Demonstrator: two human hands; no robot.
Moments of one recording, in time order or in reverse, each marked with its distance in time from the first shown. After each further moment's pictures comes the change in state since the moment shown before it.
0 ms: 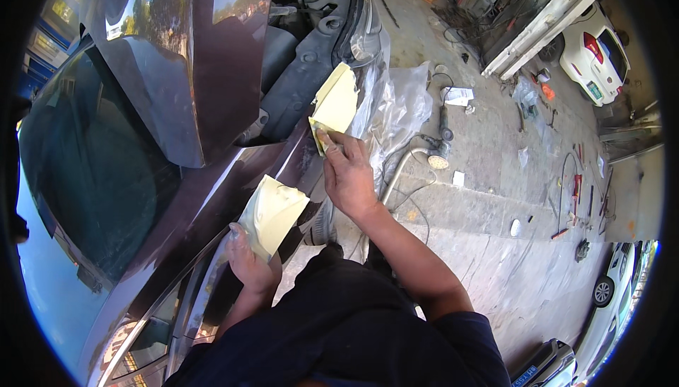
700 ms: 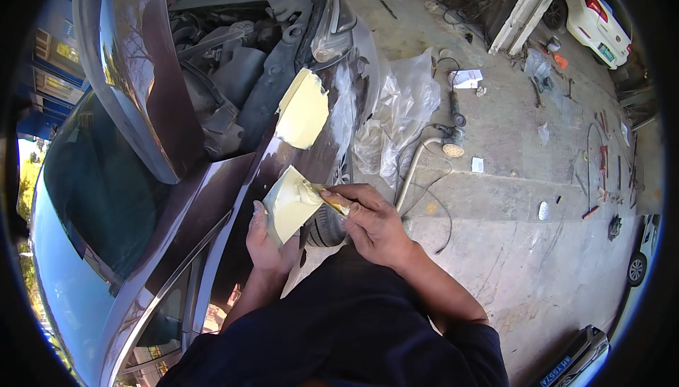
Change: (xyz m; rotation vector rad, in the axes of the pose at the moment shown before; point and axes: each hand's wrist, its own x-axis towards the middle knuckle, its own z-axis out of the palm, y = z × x) left_hand 0.014 0.027 0.080 -0.936 -0.368 -0.561; right_hand -0.069 0.010 -0.134 0.539 -0.151 0.002
